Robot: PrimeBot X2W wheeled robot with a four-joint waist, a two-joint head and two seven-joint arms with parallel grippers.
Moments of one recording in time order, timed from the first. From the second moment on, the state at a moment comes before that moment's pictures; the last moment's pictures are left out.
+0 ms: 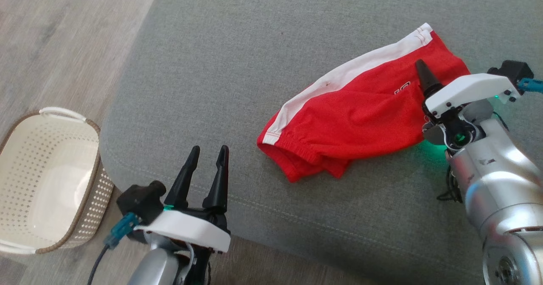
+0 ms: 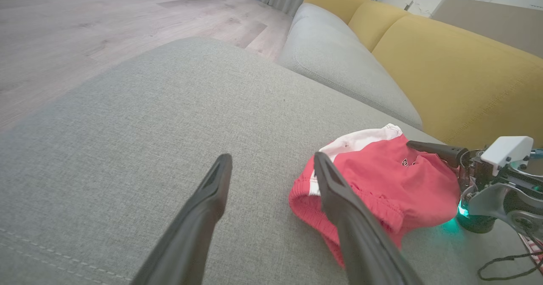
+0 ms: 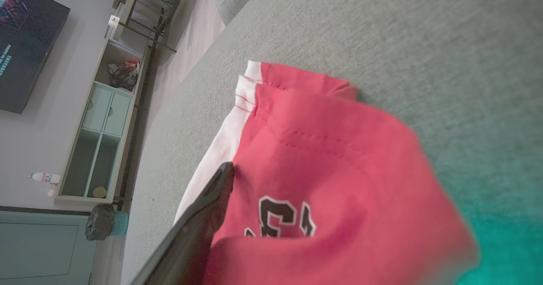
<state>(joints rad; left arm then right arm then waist) -0.07 0.05 -0.37 0.15 -0.49 -0.02 -0.25 -0.92 -0.10 -0.06 1.29 0.82 0.13 -0.01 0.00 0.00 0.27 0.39</state>
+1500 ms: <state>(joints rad) -0.04 0.05 -0.37 0.14 -0.50 0.00 -0.25 -0.60 -0.06 -0.16 0.91 0.83 0.13 -0.26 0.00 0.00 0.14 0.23</state>
